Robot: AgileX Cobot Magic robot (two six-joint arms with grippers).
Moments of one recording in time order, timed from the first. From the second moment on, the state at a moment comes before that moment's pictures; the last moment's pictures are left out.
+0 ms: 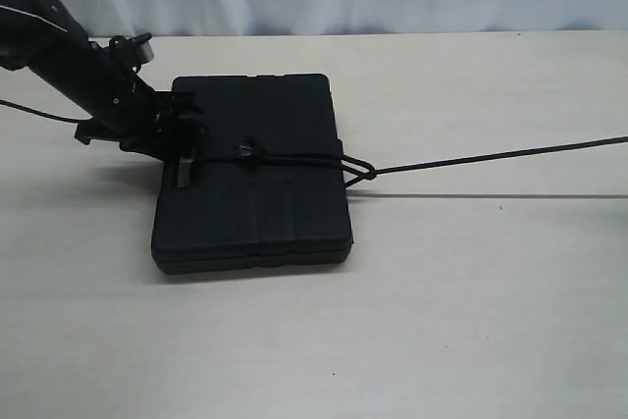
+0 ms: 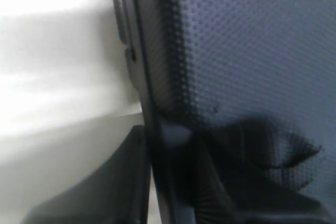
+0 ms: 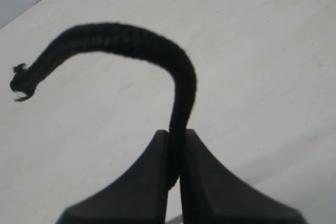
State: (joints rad) left arm 0.02 2.14 -1.37 -0.60 0.73 0.31; right arm -0.60 1.72 -0.93 1.39 0.33 -1.20
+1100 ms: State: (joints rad) left arm 0.03 1.83 -1.37 -0.60 0.72 0.45; right arm -0.66 1.67 -0.93 0.81 0.33 -0.76
